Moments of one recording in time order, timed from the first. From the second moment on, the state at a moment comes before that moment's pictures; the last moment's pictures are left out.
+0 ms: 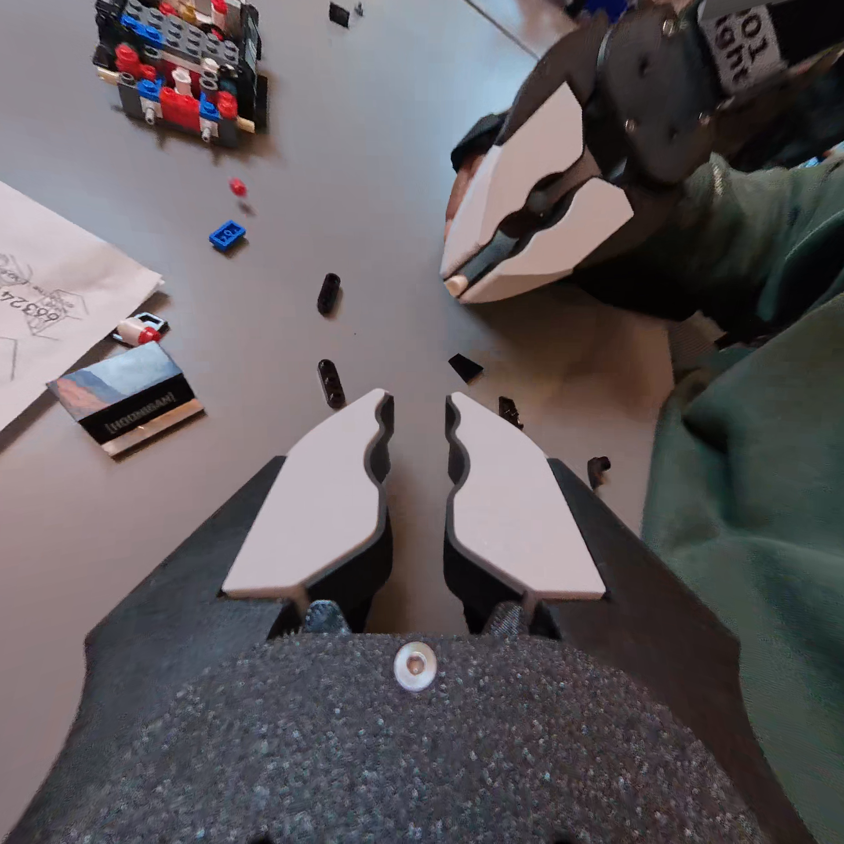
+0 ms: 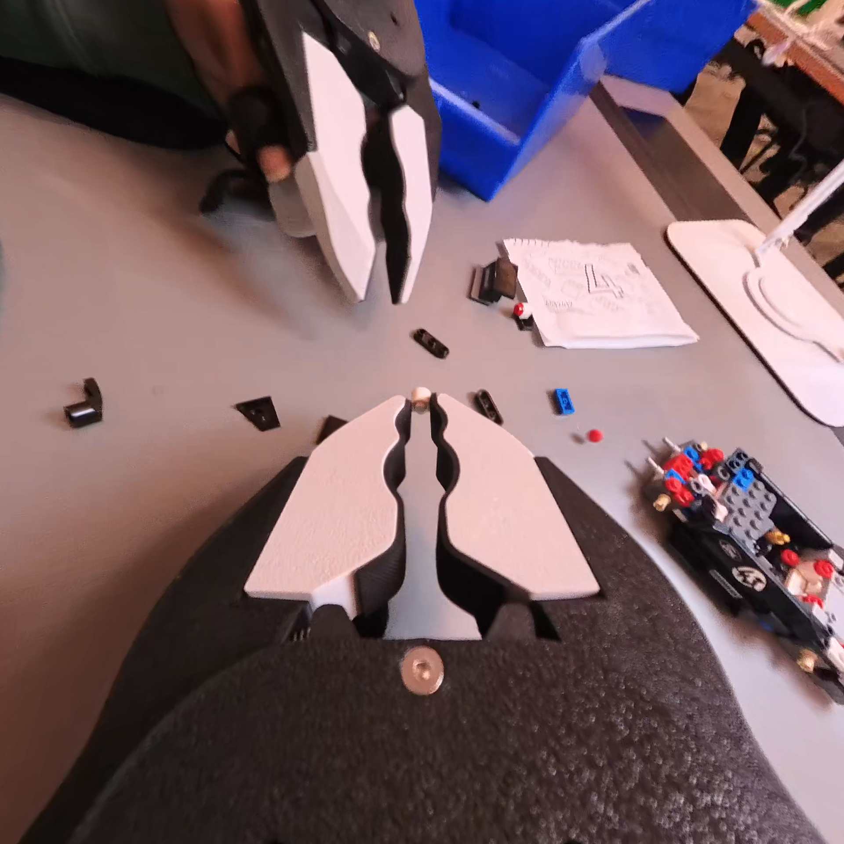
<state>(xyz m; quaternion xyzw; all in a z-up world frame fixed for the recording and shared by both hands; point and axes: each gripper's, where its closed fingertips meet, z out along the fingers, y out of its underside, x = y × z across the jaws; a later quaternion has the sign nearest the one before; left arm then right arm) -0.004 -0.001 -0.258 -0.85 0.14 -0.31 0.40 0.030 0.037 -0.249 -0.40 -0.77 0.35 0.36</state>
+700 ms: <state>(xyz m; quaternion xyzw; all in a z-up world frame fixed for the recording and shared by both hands) 0.013 -0.003 -0.265 -0.85 0.21 -0.27 0.40 0.034 0.020 -0.274 -0.43 -0.79 0.36 0.25</state>
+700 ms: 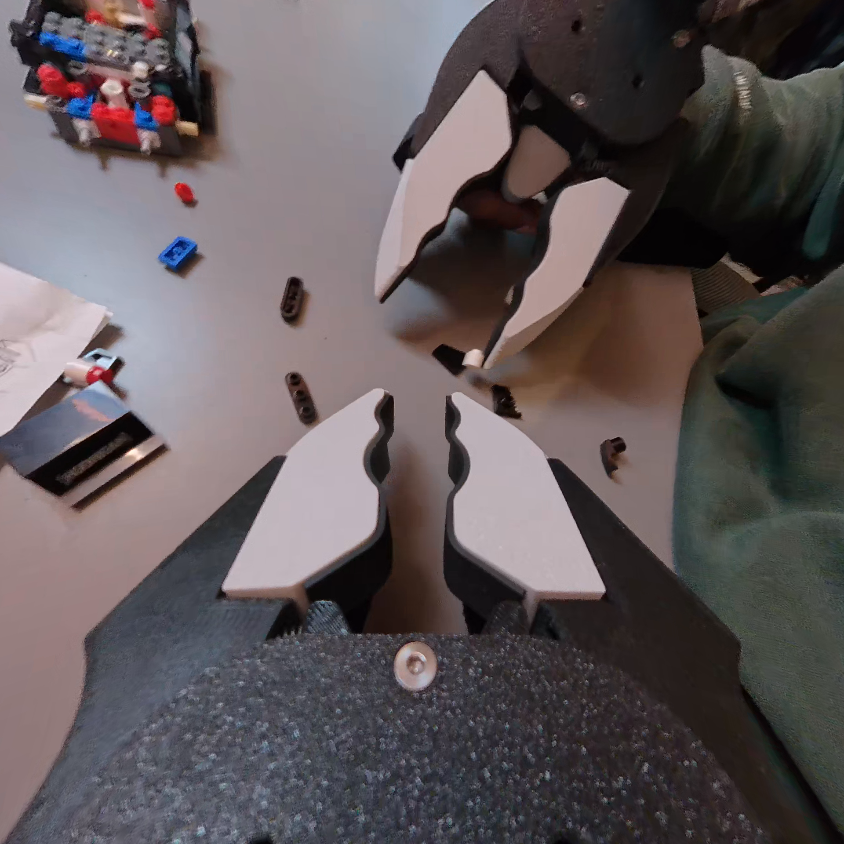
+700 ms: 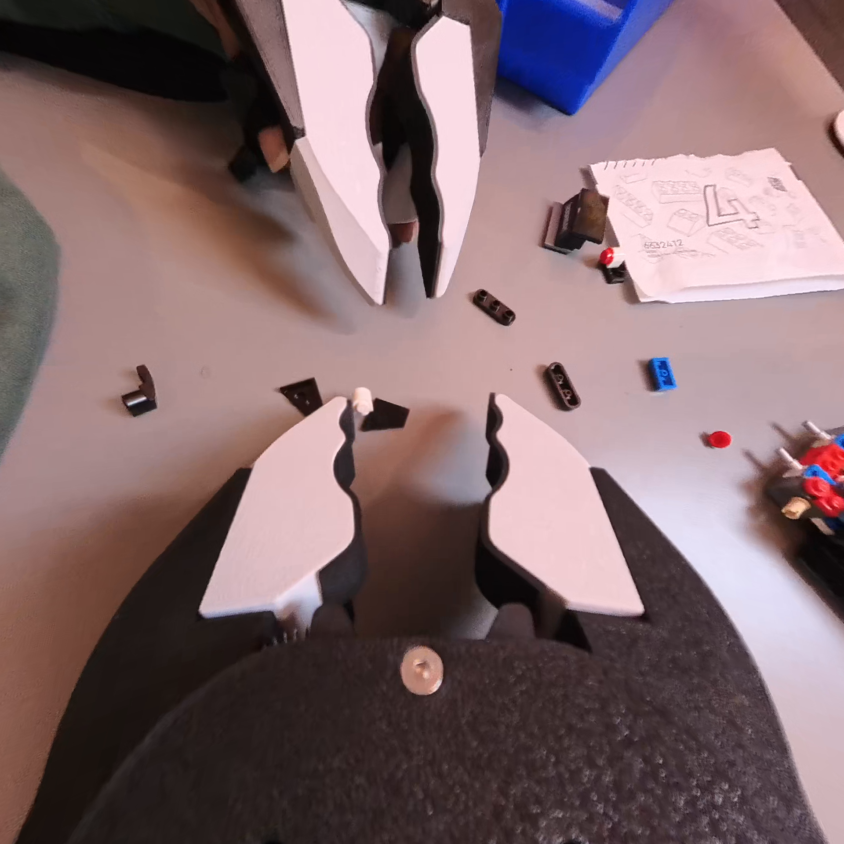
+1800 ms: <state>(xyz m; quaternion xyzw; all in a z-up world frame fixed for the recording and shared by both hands) 0.039 -0.030 -0.272 -0.81 0.39 -0.21 0.39 0.090 -0.062 -0.273 -0.28 -0.87 0.39 0.09</state>
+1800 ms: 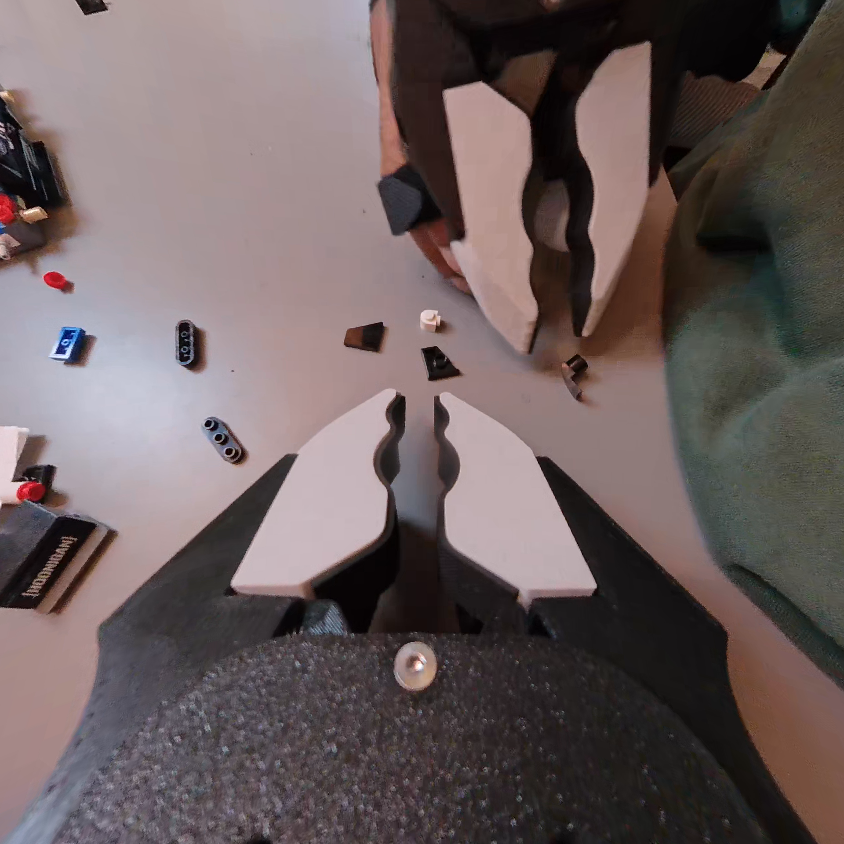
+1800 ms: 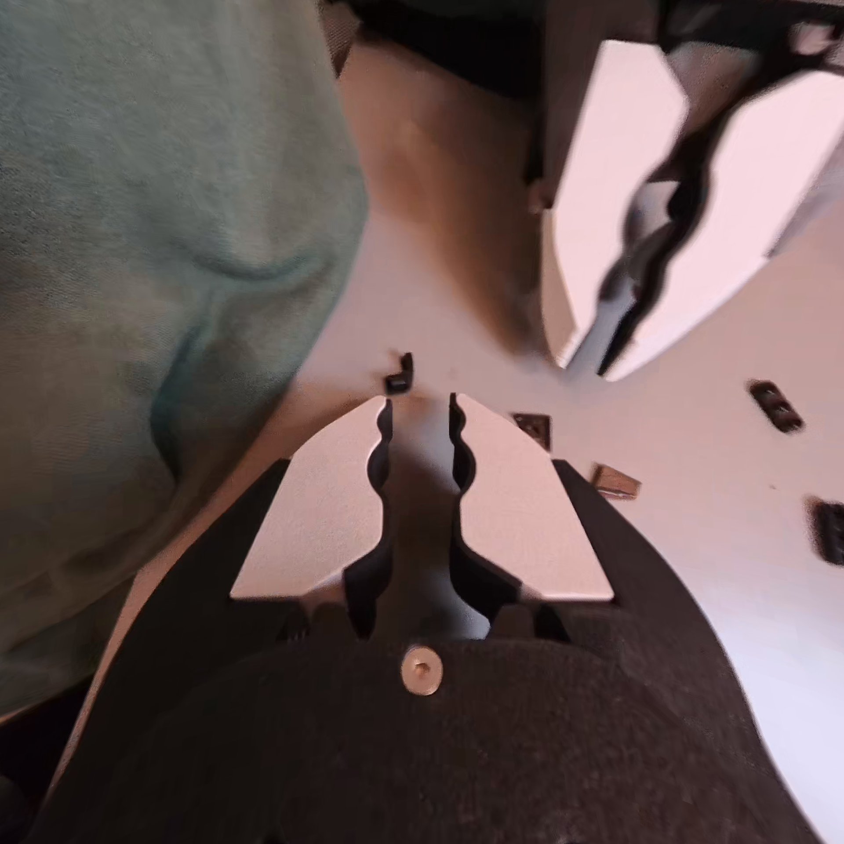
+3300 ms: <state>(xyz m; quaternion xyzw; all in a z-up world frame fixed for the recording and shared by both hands) 0.031 0.000 -0.202 -0.70 0.40 0.07 0.59 0.033 -0.011 -0.206 -0.52 -0.56 0.64 0.01</state>
